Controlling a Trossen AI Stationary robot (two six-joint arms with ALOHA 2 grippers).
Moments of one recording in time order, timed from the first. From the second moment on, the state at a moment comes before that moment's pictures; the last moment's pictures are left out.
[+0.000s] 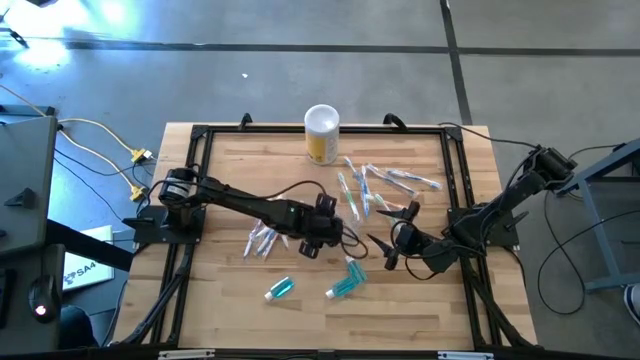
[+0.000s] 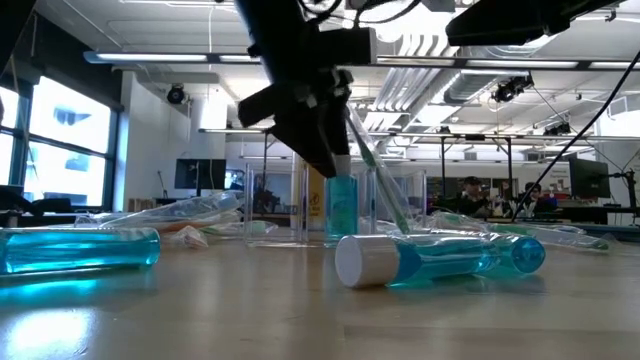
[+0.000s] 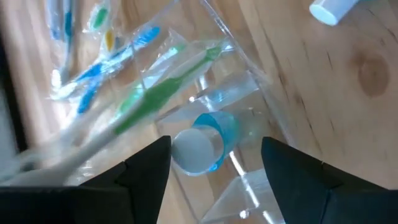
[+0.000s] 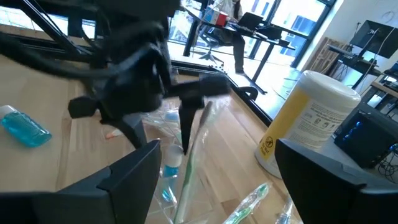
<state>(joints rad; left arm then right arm) -0.18 1.91 1.50 -0.64 -0.41 0.35 0.63 1.21 0.61 0.19 1.06 0.09</state>
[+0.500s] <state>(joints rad) -0.29 1.90 1.80 -1.13 -0.65 0.15 0.63 1.21 0.61 0.19 1.06 0.09</state>
